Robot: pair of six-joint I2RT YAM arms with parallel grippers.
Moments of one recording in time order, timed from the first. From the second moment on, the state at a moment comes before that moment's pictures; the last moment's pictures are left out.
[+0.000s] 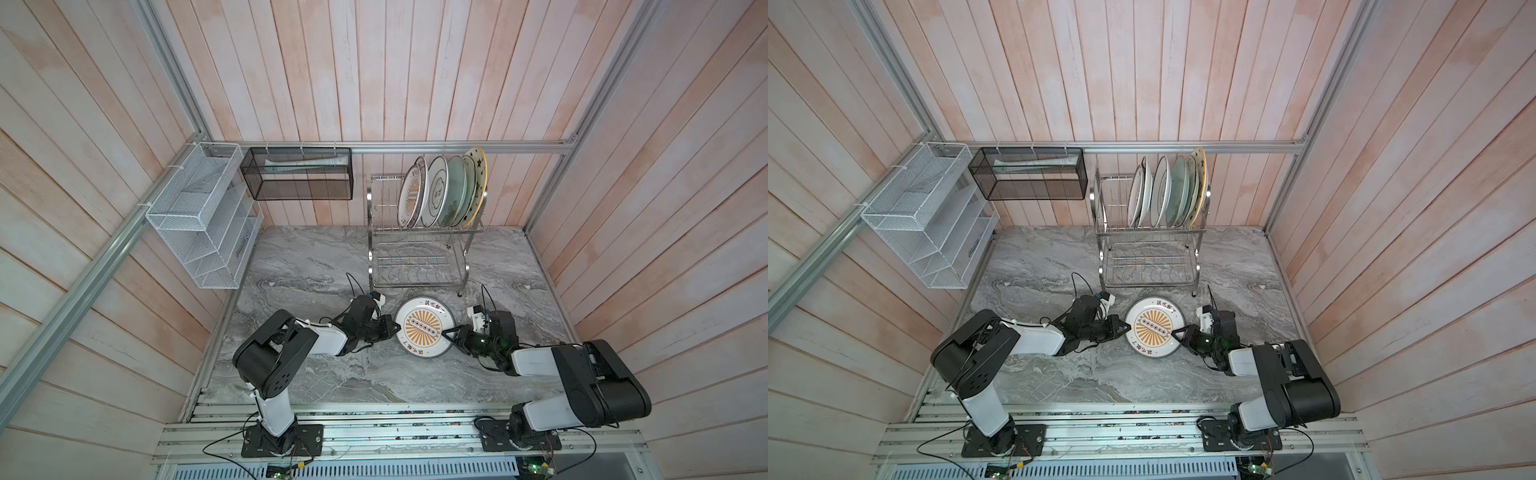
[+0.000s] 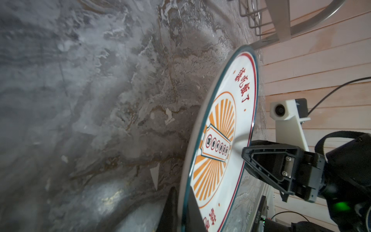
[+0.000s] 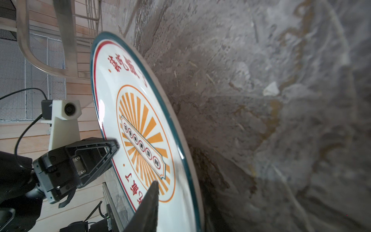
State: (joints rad) left arm -0.65 1.78 0.71 0.41 0.43 -0.84; right arm 0.20 1.46 0.26 0.48 -0.66 0.82
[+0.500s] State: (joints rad) left arm -0.62 1.75 0.67 0.48 0.50 -0.89; right arm 0.21 1.36 0.26 0.48 -0.66 0.79
